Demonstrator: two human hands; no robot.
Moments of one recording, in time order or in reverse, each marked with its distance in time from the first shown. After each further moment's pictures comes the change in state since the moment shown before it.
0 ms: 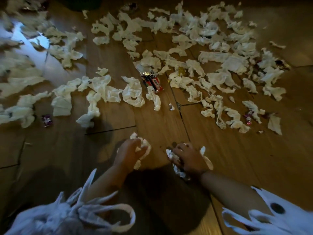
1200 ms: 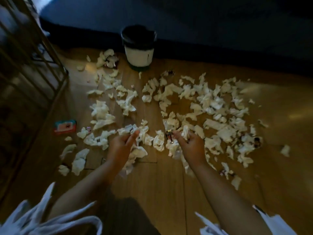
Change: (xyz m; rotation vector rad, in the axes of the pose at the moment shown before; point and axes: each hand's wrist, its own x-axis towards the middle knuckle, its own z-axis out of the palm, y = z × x) left_hand -0.218 0.396 -0.253 -0.156 0.234 0.168; right_hand -0.005 -0.302 -0.452 0.689 0.429 0.075
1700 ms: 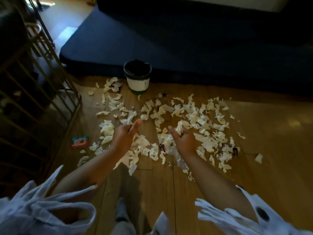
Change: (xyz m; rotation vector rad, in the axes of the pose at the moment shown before) left_hand -0.085 0.244 -0.034 0.086 0.018 0.140; right_hand -0.018 -0.203 -0.126 0.064 0.005 0.081
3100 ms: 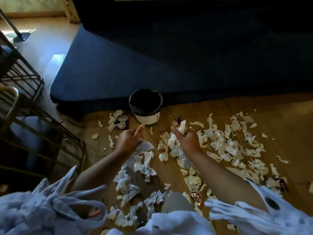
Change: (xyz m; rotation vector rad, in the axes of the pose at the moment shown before) left_hand 0.457 0.034 -0.110 0.132 -0.099 -0.091; right_hand 0.399 -0.107 0.196 0.047 0.054 0.120
